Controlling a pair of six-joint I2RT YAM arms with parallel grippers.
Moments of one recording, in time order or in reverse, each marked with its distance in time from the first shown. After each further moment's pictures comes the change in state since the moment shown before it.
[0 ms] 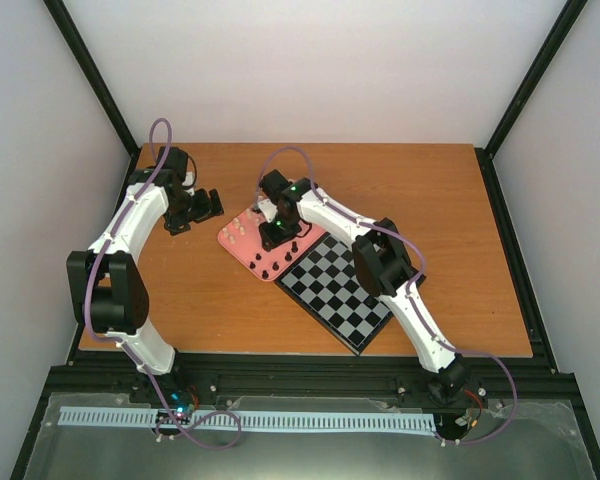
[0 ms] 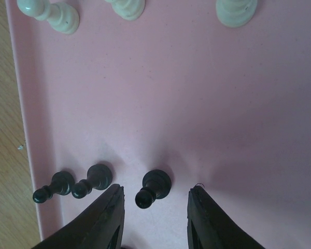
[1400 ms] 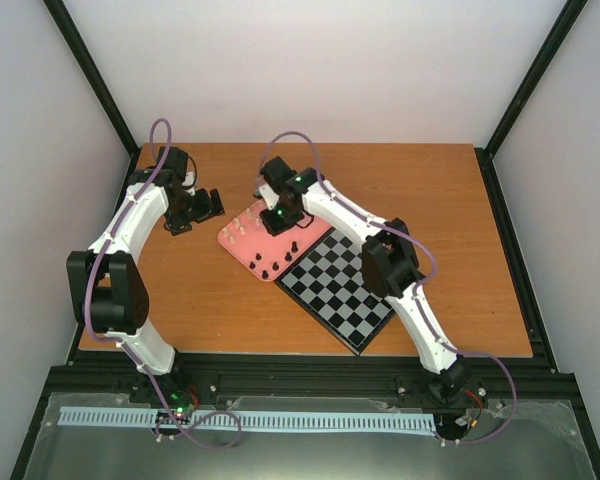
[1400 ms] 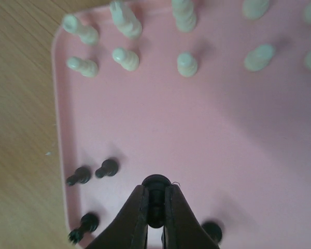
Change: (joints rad) left arm 0.000 0.000 0.000 0.001 0.023 0.000; right arm -0.010 -0.084 0.029 -0.018 0.093 0.009
